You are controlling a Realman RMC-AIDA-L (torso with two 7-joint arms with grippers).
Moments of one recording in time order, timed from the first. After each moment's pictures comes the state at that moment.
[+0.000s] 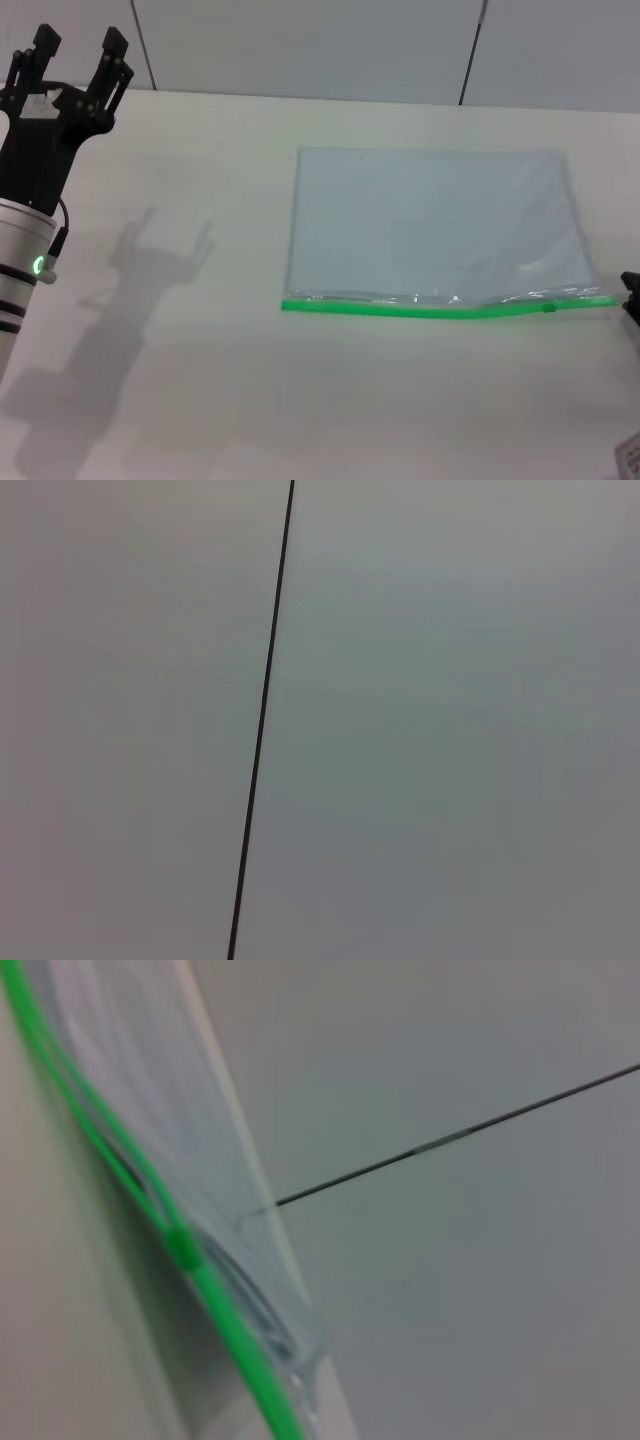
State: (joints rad) left arm -0.54 -2.04 0.02 -0.17 1.37 1.55 -0.27; right arm 0.25 2.04 -2.56 -0.30 1.03 -1.10 -1.19
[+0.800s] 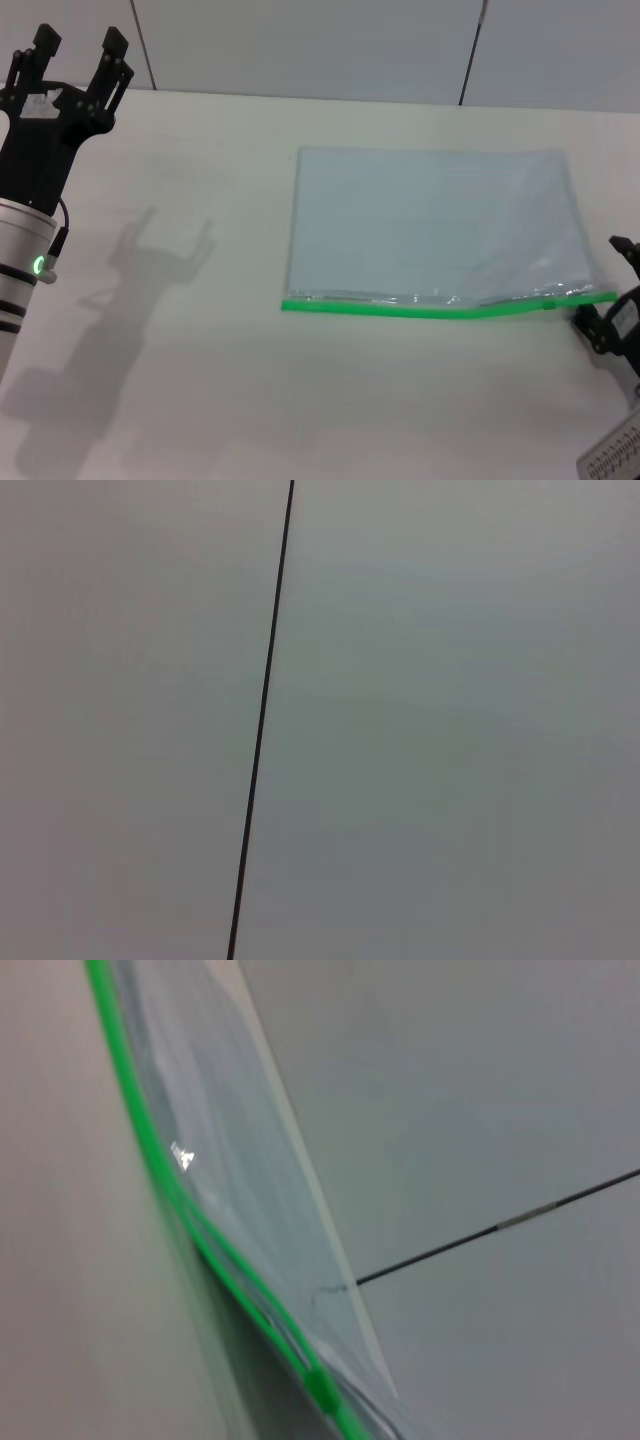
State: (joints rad) left arm -0.54 -2.04 0.02 -0.17 1.37 1.55 -0.27; right arm 0.26 2.04 -2.63 -0.37 1.03 -1.02 -1.19
